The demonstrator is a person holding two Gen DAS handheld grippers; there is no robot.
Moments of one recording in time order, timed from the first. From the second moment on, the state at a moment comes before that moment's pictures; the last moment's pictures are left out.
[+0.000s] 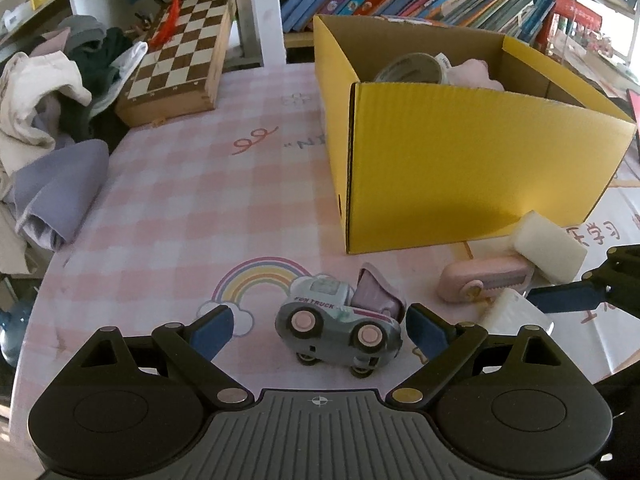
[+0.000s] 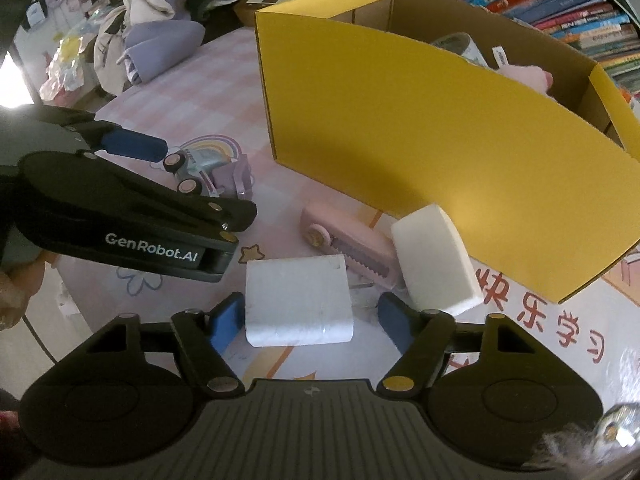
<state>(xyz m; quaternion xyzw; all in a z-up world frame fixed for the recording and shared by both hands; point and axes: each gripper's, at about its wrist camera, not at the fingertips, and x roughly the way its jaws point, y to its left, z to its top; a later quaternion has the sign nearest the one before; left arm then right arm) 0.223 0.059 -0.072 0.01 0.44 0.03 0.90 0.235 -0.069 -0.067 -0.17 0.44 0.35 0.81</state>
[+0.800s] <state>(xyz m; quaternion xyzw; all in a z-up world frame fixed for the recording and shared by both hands) 0.198 0.064 -0.057 -0.05 0.41 0.00 0.91 0.218 -0.094 -0.055 -0.14 0.43 0.34 0.82</state>
